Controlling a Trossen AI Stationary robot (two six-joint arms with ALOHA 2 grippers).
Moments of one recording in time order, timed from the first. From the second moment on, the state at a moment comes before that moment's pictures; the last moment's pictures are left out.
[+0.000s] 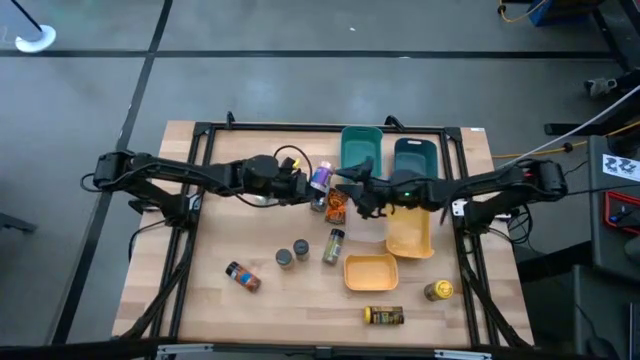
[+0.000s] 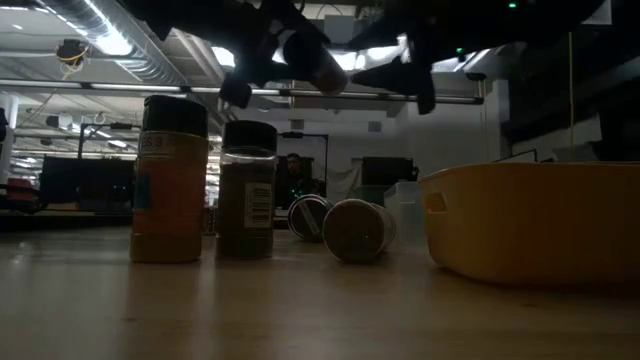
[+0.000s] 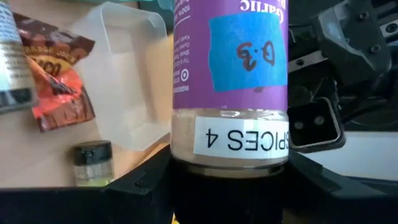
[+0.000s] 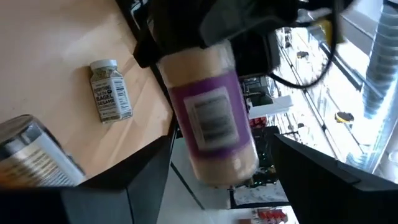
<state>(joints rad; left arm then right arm) 0.08 1.35 0.85 0.17 0.06 -1.36 0.00 1.38 0.75 0.52 0.28 -1.26</state>
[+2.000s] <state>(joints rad) 0.06 1.35 0.85 0.14 0.02 -0.82 -0.04 1.54 0.88 0.37 0.47 -0.84</state>
